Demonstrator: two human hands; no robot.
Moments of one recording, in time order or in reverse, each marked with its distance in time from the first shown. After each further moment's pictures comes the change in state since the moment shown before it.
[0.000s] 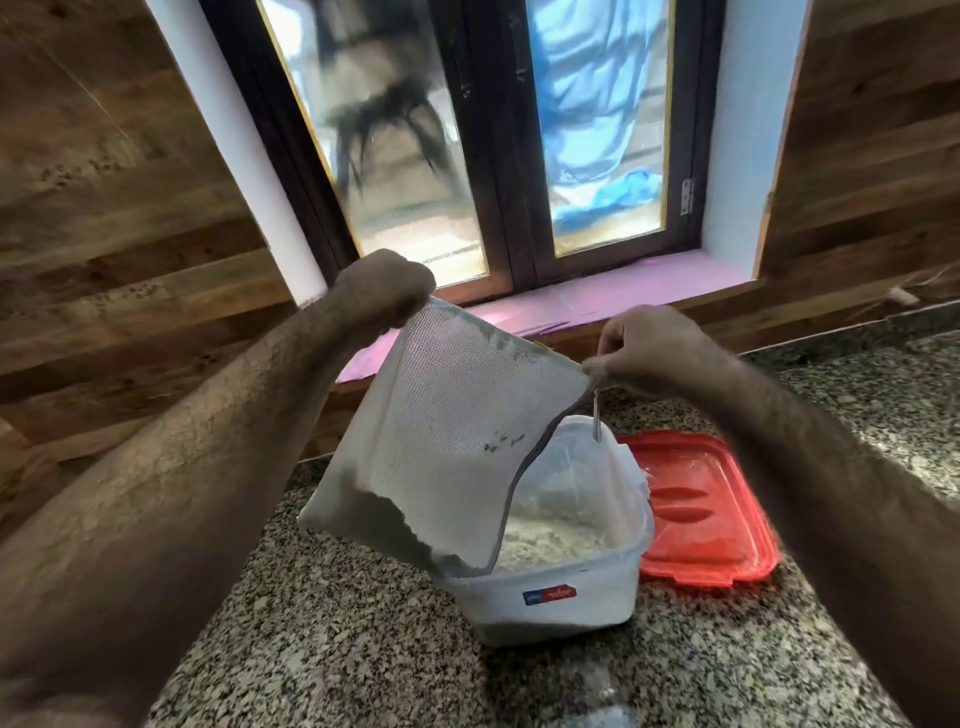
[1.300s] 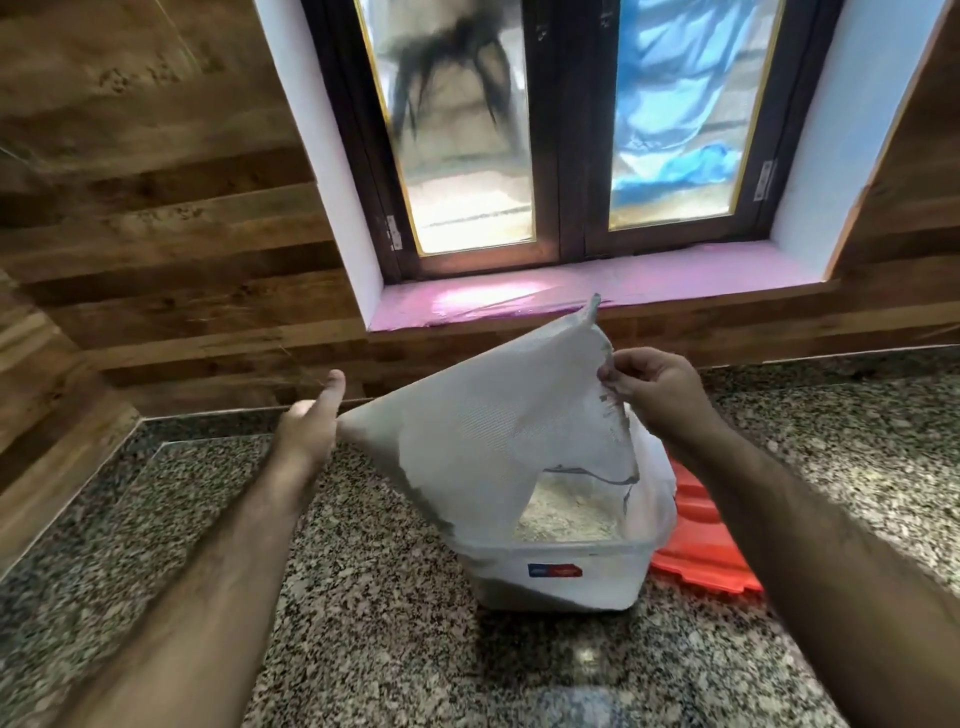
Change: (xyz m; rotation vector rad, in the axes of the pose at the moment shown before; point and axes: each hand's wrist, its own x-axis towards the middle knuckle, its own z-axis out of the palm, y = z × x) left_hand -0.046 -0.259 0.066 -0.567 0.187 -0.426; right_hand 0.014 0.040 0.107 0.922 0.077 0.036
